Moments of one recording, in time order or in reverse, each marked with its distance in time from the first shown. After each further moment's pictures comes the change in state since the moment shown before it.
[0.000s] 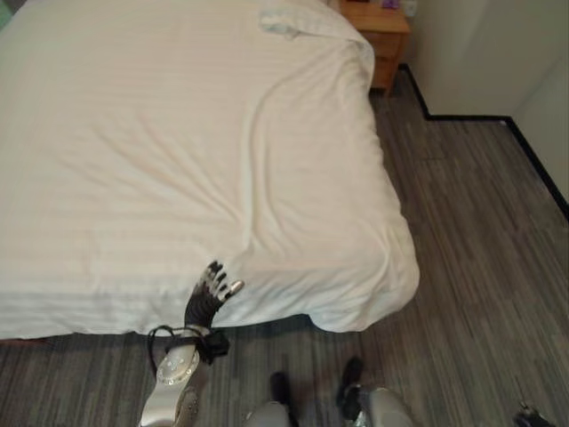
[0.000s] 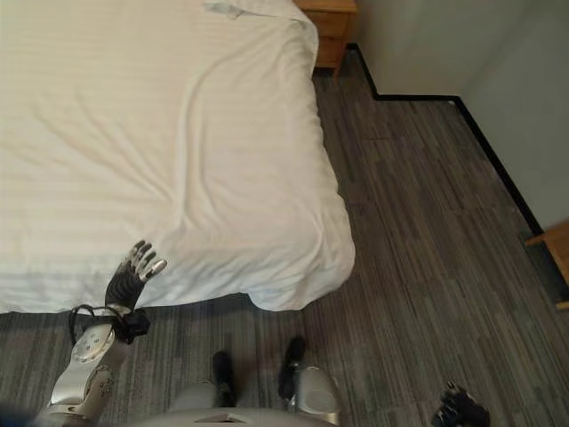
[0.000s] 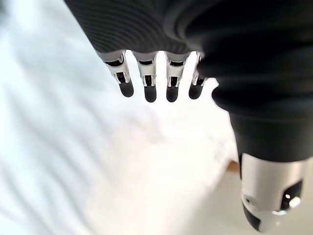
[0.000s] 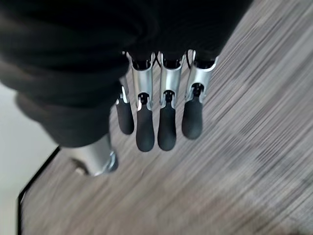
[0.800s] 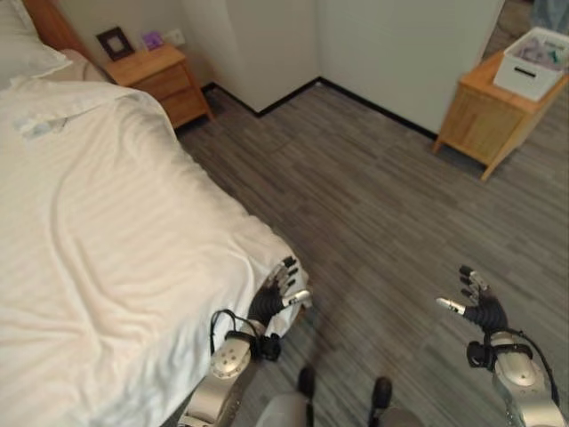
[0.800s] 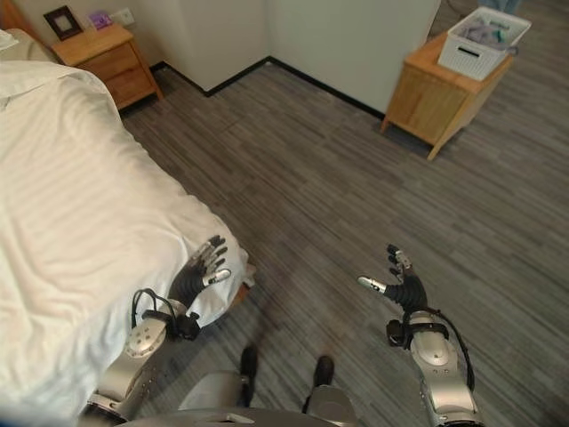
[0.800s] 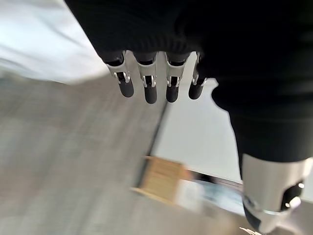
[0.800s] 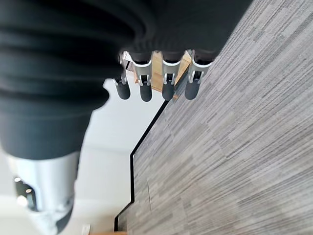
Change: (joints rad) left arm -0.065 -0.104 -0.275 0.160 0.070 0.008 -0.052; right arm -0.056 -0.070 0.221 -0.550 -0.344 -0.030 0.066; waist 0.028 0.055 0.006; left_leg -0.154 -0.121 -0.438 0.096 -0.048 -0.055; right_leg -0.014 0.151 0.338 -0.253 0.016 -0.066
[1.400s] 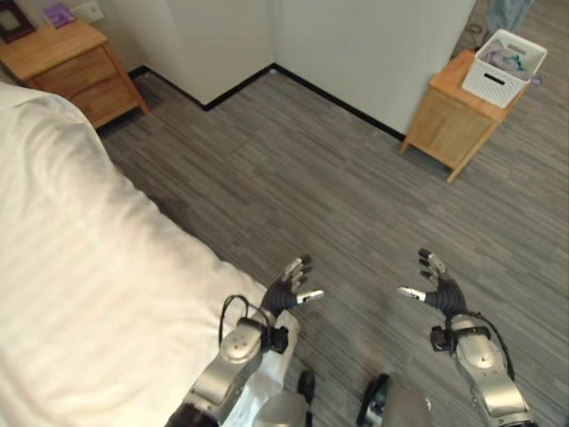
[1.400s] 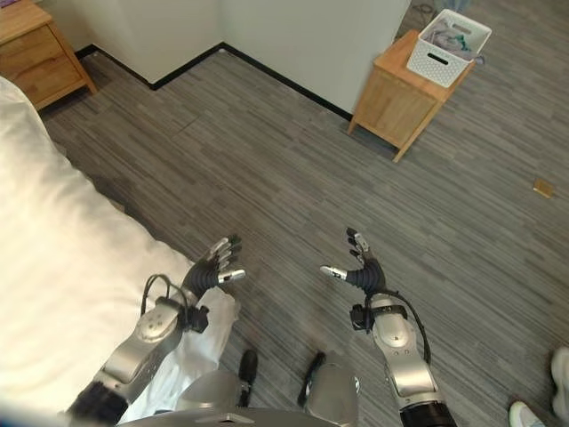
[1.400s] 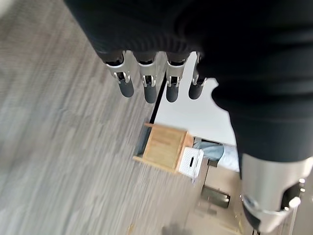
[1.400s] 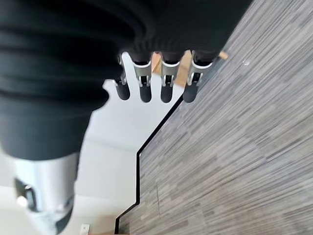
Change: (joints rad) left arm -0.177 0.061 -0.086 0.031 0.009 0.020 0.015; right arm 0.003 0.087 0.116 -0.056 -0.093 0.014 0.008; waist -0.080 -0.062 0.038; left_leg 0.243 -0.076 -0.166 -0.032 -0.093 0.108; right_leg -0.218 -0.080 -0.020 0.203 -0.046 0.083
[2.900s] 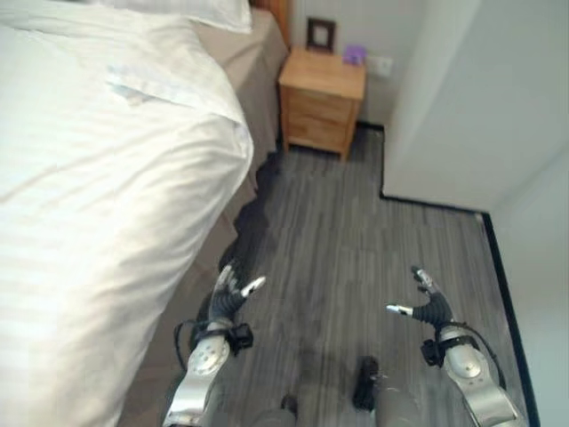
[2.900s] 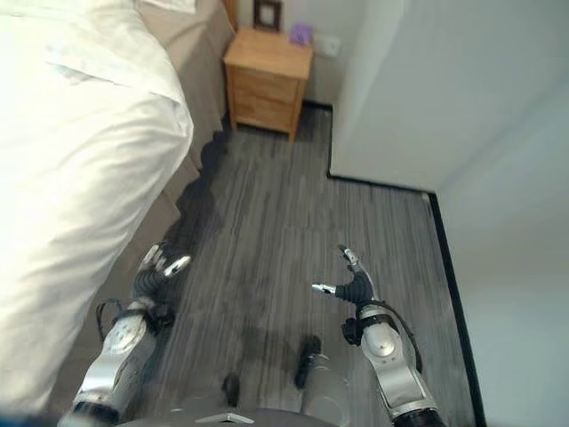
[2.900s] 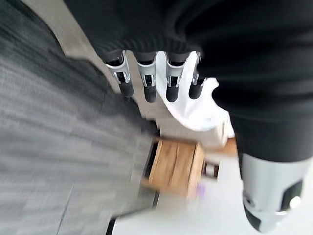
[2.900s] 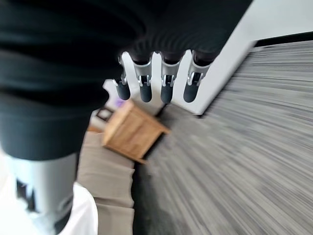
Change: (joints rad) left arm 0.237 -0.035 0.328 -0.003 0.010 0.026 0.217; right arm 0.026 0.044 0.049 0.014 -0.218 0.092 -0.053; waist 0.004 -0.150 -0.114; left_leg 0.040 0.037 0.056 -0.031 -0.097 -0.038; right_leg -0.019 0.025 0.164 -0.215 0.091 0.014
